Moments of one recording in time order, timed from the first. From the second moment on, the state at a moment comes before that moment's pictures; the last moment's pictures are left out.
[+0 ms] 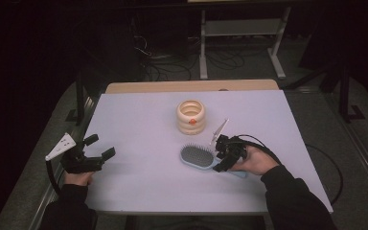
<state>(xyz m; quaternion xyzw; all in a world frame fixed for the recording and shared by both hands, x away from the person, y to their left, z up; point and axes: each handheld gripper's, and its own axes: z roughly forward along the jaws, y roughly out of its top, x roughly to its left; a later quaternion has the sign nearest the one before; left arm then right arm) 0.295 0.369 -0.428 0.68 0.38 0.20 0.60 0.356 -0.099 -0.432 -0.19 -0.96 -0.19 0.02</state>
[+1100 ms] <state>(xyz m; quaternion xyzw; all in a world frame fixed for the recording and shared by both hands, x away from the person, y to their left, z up) 0.295 0.369 -0.428 0.68 0.38 0.20 0.59 0.354 -0.097 -0.433 -0.18 -0.97 -0.18 -0.01</state>
